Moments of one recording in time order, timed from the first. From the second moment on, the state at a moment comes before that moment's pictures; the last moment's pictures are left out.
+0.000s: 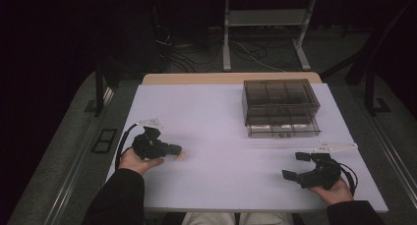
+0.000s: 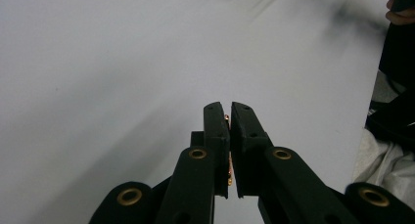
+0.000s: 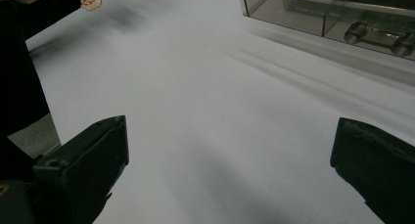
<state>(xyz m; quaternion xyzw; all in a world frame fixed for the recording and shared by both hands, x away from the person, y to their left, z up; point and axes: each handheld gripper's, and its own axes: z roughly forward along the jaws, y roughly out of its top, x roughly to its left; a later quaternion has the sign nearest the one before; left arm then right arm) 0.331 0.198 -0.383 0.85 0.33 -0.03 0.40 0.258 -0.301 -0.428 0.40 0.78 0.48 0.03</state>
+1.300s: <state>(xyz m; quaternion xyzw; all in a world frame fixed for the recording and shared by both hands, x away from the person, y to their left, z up) 0.358 0.148 -0.347 0.87 0.28 -0.02 0.41 0.256 -0.299 -0.428 0.40 0.79 0.47 0.03</state>
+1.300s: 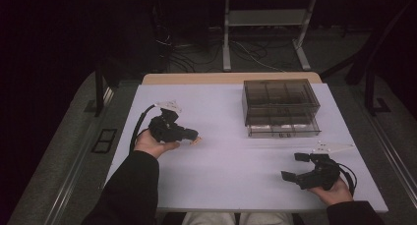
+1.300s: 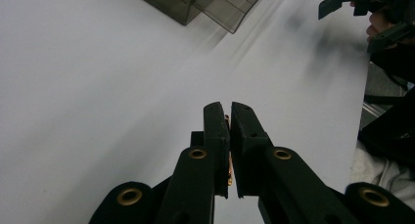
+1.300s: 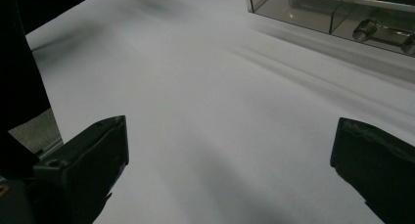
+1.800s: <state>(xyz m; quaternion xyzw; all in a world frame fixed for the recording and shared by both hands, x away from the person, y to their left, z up) 0.369 0.117 -0.337 0.88 0.25 -0.02 0.41 0.257 -0.298 -0.428 0.40 0.79 0.47 0.03</state>
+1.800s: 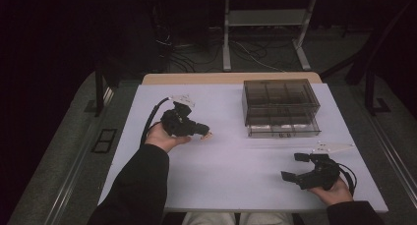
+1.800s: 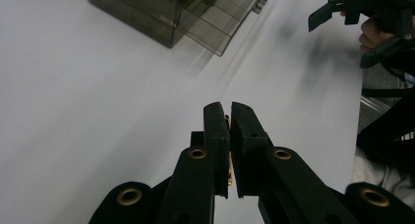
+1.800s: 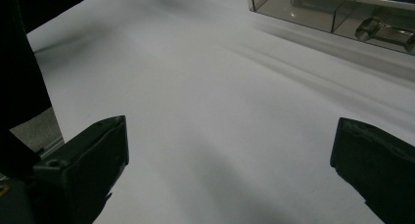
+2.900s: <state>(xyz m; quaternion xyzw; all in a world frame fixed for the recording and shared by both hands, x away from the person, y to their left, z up) 0.391 0.057 -0.338 0.89 0.21 -0.03 0.41 0.257 -0.299 -0.428 0.39 0.79 0.47 0.03</state>
